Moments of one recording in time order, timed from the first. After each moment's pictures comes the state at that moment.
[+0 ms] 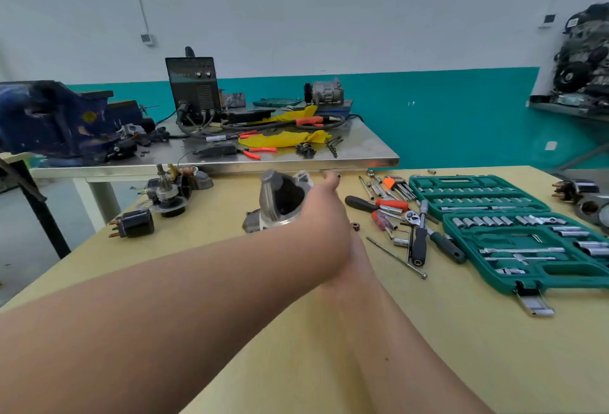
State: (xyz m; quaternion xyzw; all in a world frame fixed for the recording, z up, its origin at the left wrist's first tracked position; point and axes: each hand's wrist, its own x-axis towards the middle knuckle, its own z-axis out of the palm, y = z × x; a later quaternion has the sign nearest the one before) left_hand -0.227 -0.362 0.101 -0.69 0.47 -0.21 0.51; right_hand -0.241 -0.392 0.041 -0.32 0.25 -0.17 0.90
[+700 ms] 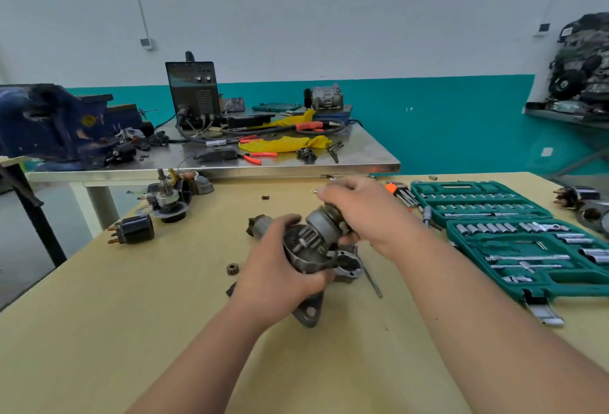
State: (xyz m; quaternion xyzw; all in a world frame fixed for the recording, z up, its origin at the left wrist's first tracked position) left_hand -0.190 -0.280 0.022 -0.76 0.41 0.03 -0.50; right_hand -0.263 -0.419 0.091 -0.76 0.24 -0.23 0.56
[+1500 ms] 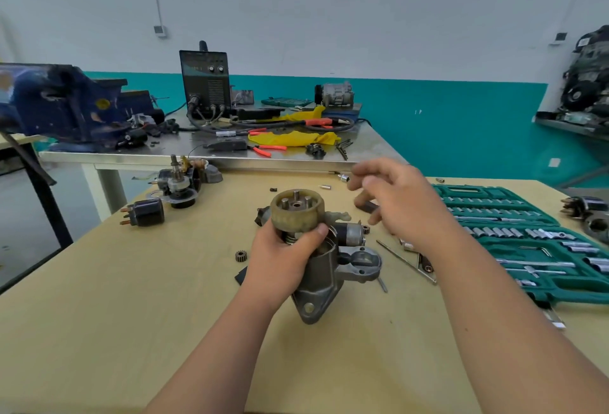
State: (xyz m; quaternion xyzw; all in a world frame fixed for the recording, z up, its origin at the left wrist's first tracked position) left_hand -0.193 -0.282 0.019 -0.62 0.31 0.09 -0.71; right_hand -0.295 -0.420 0.104 -0.84 0.13 -0.28 0.44
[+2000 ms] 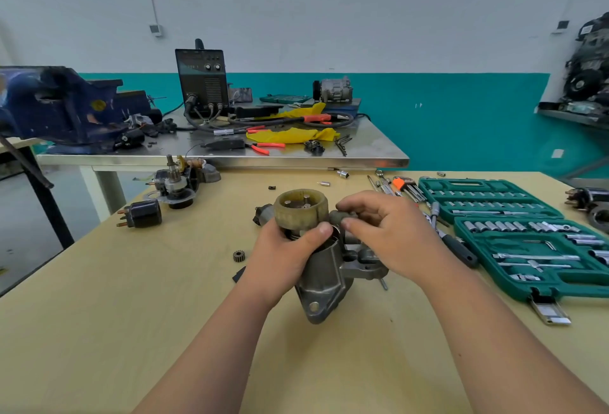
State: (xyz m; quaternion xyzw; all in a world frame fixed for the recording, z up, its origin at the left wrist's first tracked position) left_hand -0.188 -0.286 0.023 -0.59 0.37 0.15 -0.70; right_hand -0.295 -0.429 0.059 -0.89 0.06 -0.31 0.34
